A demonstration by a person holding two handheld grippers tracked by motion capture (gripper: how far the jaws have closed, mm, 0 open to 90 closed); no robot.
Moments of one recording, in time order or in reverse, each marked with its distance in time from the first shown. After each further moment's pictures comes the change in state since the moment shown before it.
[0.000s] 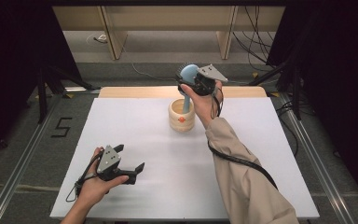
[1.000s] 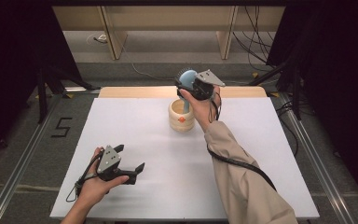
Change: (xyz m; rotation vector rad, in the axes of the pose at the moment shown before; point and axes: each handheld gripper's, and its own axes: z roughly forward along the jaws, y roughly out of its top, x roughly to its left) left arm 0.000 0.000 0.000 0.001 -0.002 0.000; right arm 0.001 -0.019 0.003 0.030 -0.001 -0.007
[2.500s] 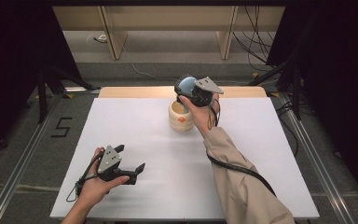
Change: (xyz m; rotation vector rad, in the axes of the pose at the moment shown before) left arm -0.001 0.000 0.001 0.000 -0.002 0.001; right arm 0.003 -0.021 -0.004 0.002 0.007 -0.005
